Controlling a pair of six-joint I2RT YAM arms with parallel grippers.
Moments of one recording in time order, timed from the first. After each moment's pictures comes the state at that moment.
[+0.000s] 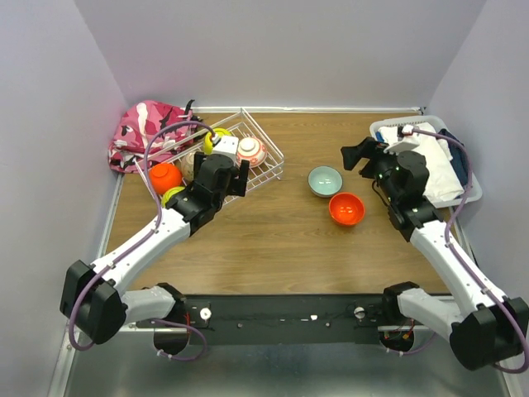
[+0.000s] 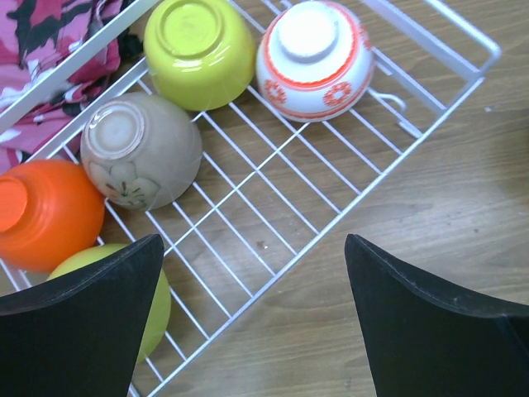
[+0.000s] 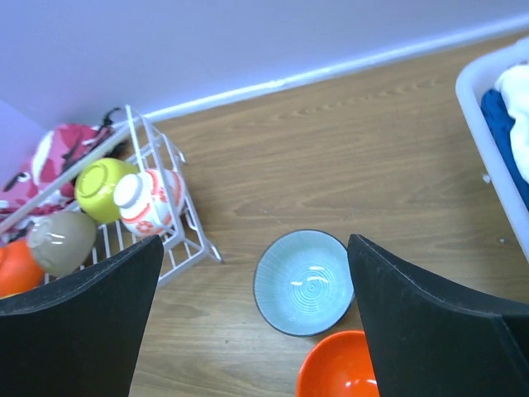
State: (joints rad) left arm -0.62 1.18 0.92 -0.22 -0.45 -0.14; right arm 0.26 1.04 0.80 0.10 0.07 0.42
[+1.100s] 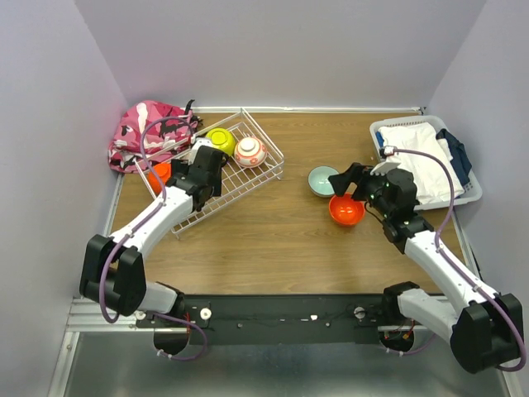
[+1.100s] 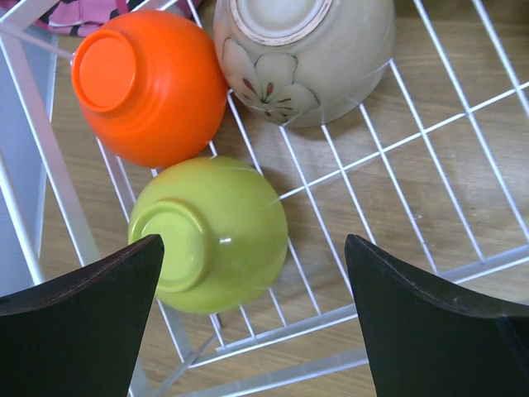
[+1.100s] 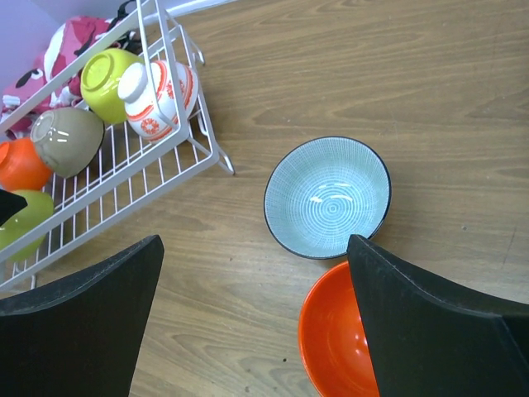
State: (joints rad) left arm -0.40 1.37 1.00 -0.49 -0.57 -0.25; right arm 0.26 1.00 0.60 0.15 -0.14 0.42
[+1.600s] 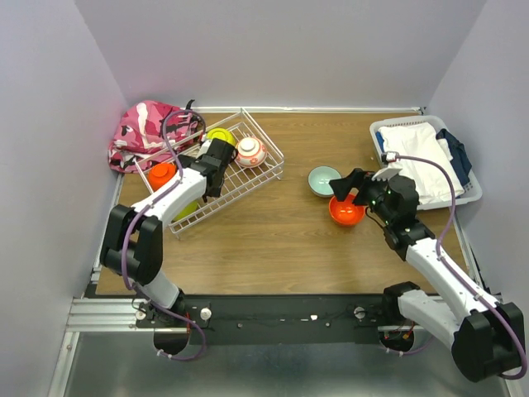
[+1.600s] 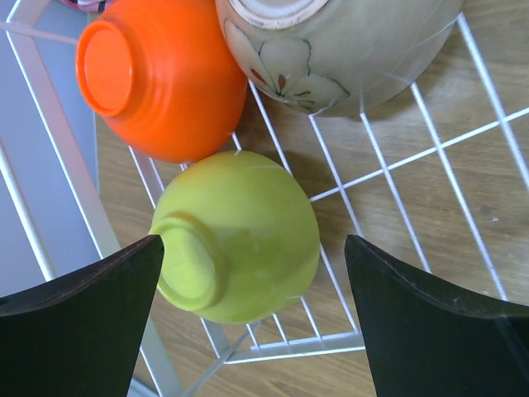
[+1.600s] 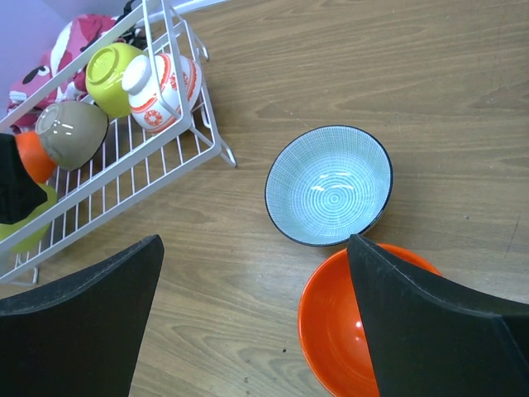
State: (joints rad) left arm -0.40 1.58 1.16 -0.67 -0.67 -0.21; right arm 0.26 0.95 0.54 0.18 -0.15 0.42
